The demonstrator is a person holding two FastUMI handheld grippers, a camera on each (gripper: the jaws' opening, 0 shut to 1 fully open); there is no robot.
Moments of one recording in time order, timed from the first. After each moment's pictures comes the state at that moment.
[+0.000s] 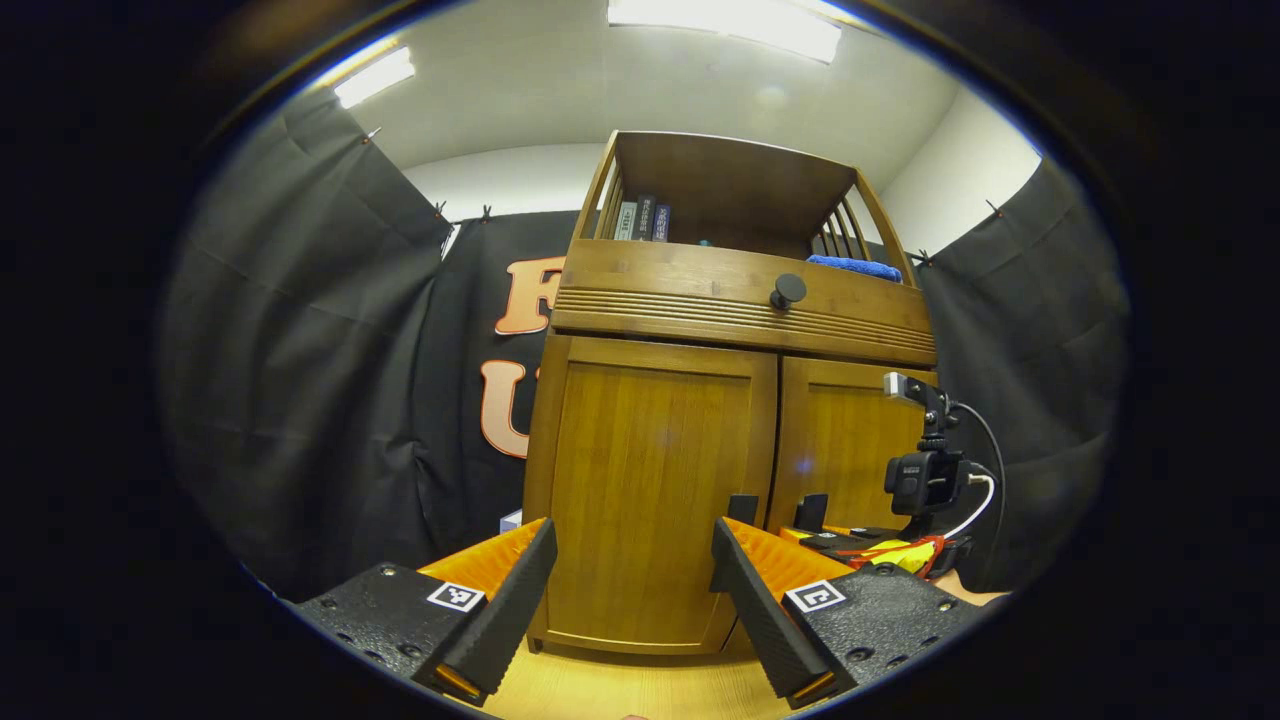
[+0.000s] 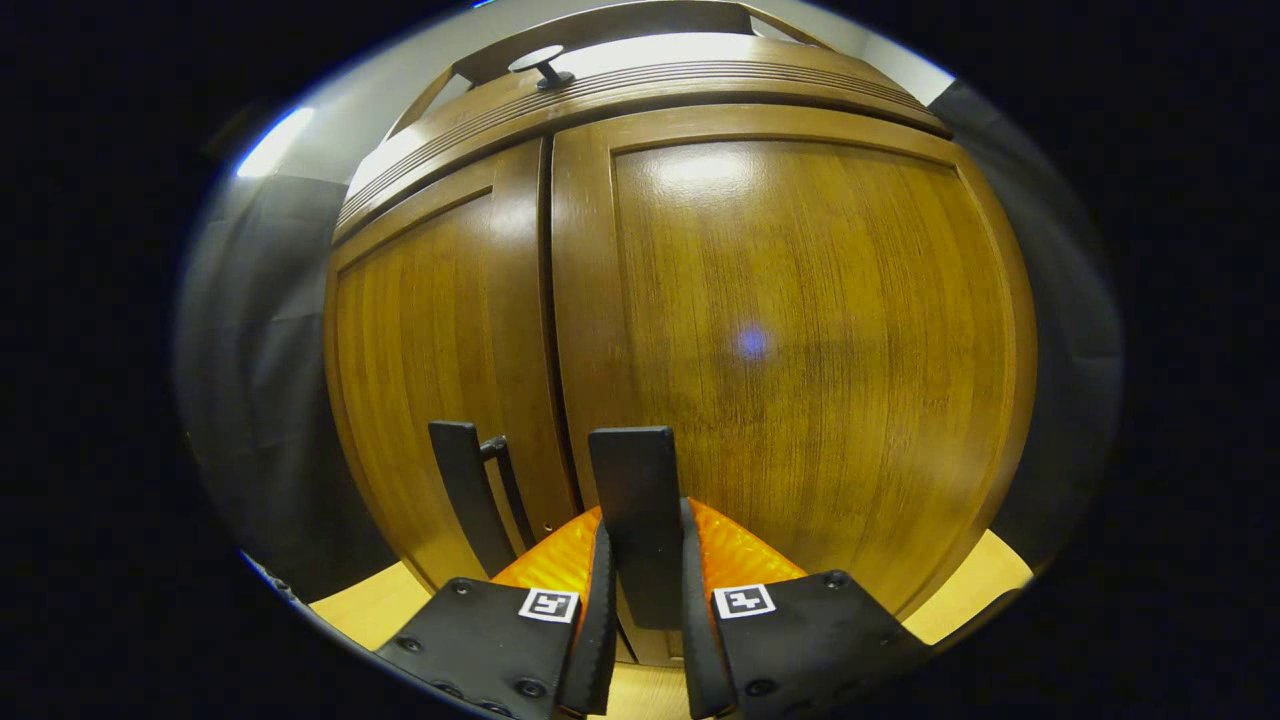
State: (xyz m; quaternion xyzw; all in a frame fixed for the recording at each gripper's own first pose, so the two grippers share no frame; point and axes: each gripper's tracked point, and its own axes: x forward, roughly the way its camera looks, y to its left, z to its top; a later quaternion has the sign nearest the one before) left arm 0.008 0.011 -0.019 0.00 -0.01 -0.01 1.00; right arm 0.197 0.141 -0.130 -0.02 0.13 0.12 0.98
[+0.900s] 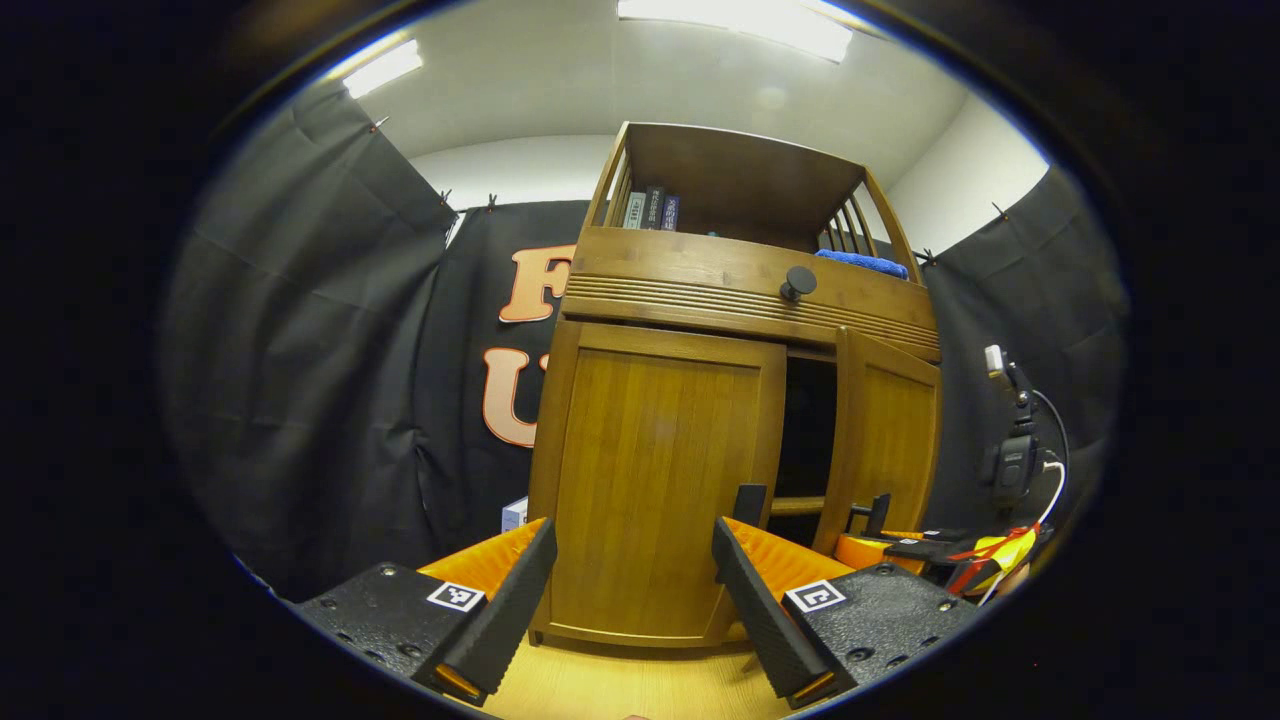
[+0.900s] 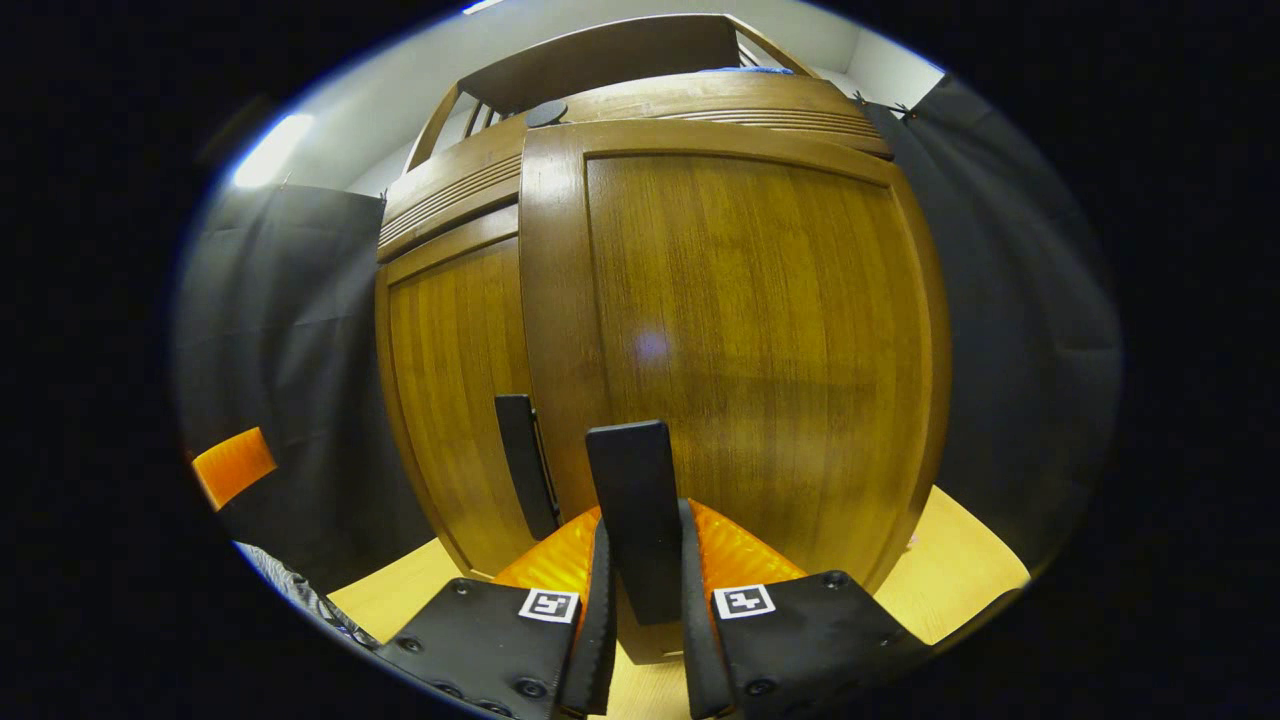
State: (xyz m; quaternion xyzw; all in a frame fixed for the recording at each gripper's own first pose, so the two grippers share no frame) left arm 0.008 0.019 -0.029 0.00 0.00 -0.01 1.00; right arm 0.156 0.129 -0.106 -0.02 0.13 0.13 0.98
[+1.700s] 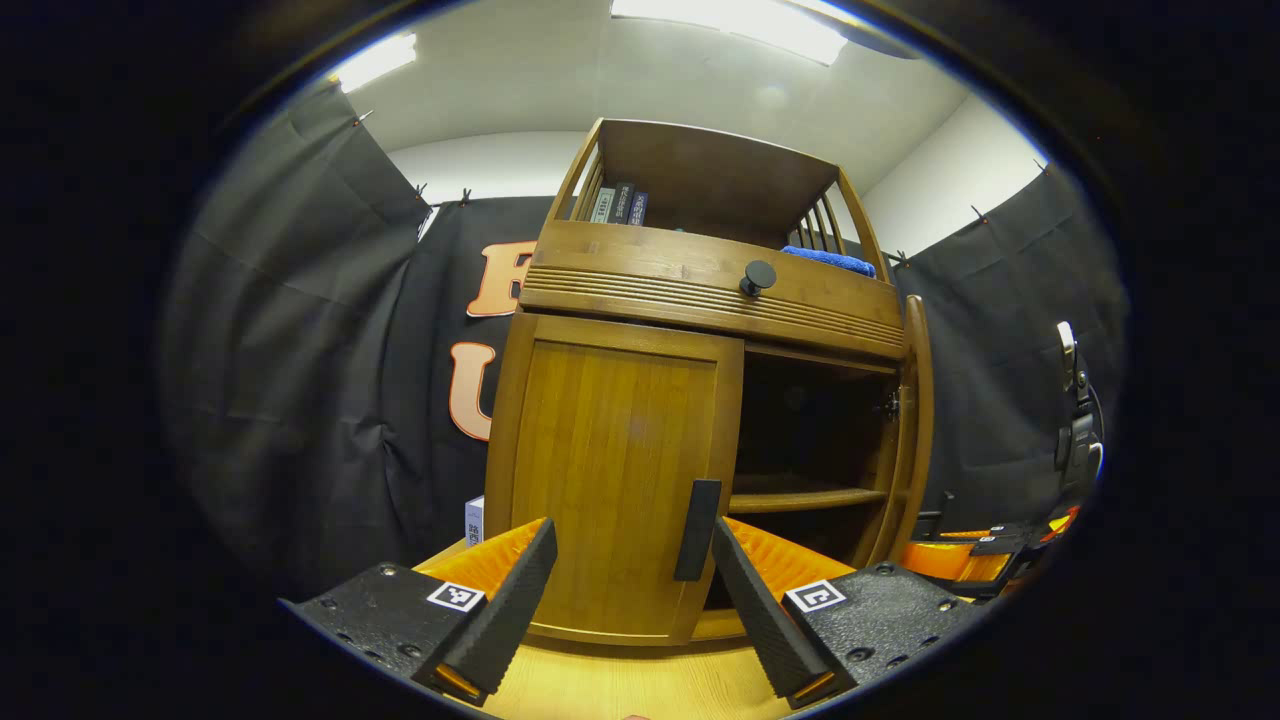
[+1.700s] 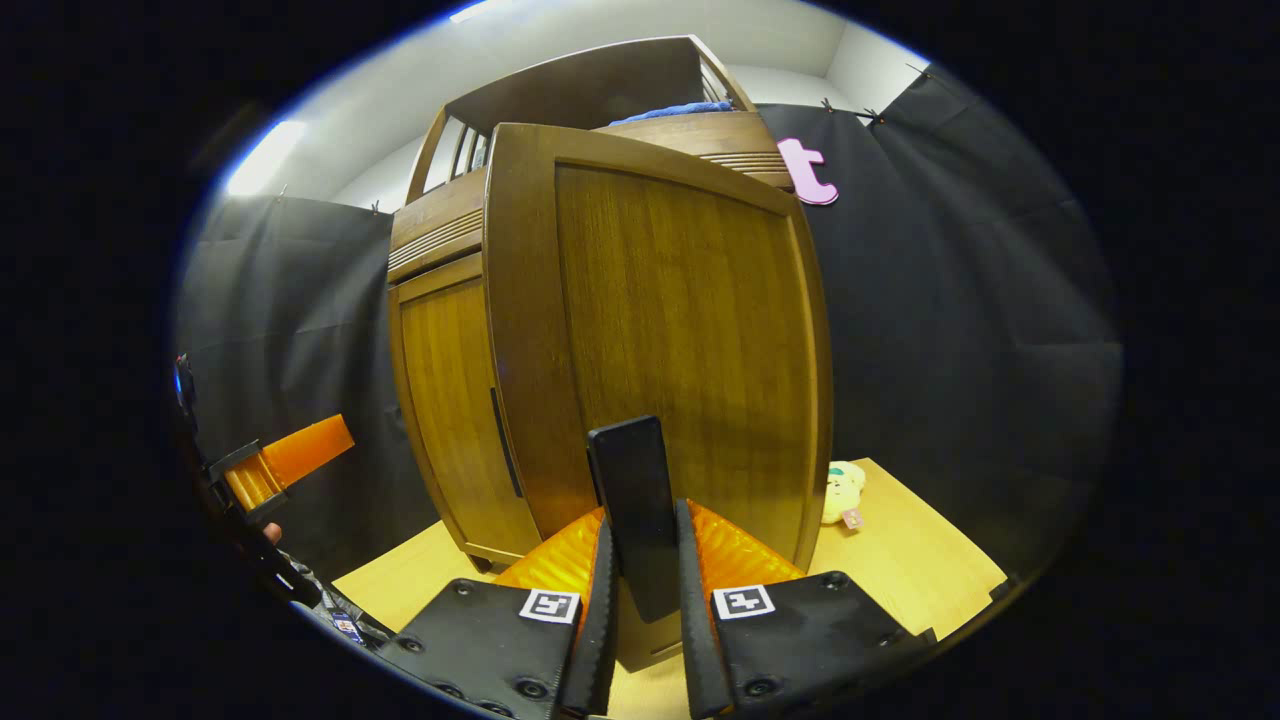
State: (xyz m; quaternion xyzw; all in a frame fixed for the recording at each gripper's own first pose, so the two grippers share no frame) left arm 0.007 -0.017 -0.037 -0.01 0.01 -0.05 1.00; right arm 0.120 0.095 -0.089 -0.01 0.12 0.10 0.99
